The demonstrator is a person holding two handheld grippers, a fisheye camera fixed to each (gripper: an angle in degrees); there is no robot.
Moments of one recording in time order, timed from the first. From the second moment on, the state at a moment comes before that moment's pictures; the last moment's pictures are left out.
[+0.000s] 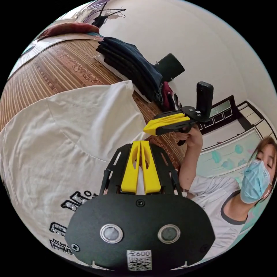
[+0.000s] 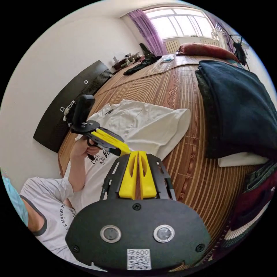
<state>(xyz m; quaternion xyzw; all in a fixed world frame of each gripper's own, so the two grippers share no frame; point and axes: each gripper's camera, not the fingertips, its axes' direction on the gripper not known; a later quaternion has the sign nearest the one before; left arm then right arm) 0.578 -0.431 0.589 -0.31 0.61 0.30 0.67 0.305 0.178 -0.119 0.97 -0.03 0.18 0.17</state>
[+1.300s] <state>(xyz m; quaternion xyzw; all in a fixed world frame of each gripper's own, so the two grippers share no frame) 0.614 -0.359 0.534 -0.17 0.40 0.28 0.85 0.302 0.092 -0.138 0.93 0.01 0.36 0.06</state>
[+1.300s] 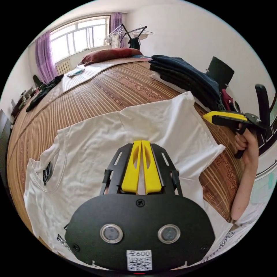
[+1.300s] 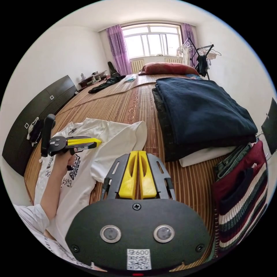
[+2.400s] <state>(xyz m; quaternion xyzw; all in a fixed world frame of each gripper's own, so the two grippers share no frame) 0.749 -0.418 0.544 -0.12 0.26 0.32 0.90 0.406 0.110 -0.115 0.98 -0.10 0.17 0.09</state>
